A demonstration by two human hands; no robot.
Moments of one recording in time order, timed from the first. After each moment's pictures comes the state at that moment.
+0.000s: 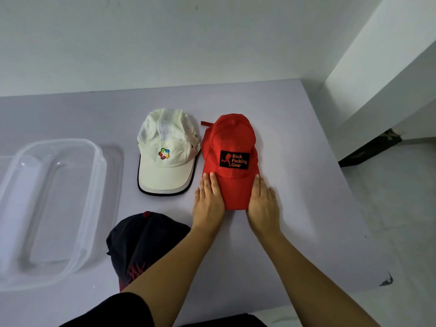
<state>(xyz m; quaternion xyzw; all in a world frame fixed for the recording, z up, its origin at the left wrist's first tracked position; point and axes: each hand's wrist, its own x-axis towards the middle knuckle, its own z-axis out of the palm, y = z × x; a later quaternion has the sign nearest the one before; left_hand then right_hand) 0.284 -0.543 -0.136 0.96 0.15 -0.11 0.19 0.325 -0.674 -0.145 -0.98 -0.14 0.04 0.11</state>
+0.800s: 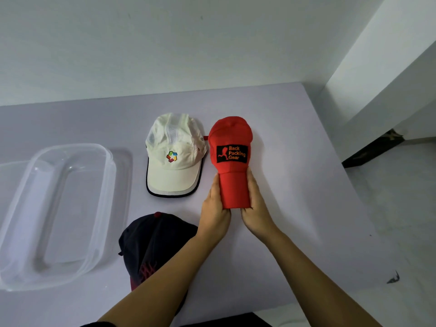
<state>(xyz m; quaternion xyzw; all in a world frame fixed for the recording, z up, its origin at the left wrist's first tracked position) 0.261 -0.538 -0.084 0.84 0.17 0.01 0.51 0.300 -0.643 -0.091 -0.80 -0.14 0.16 0.56</state>
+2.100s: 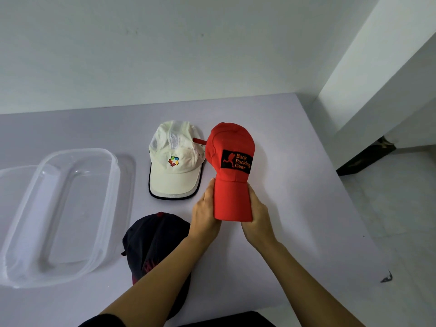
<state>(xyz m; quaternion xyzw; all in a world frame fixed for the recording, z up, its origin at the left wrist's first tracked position) 0.246 -0.522 -0.082 0.90 0.13 0.04 0.41 0.272 -0.653 -0.071 -0.82 -0.09 0.13 0.54</state>
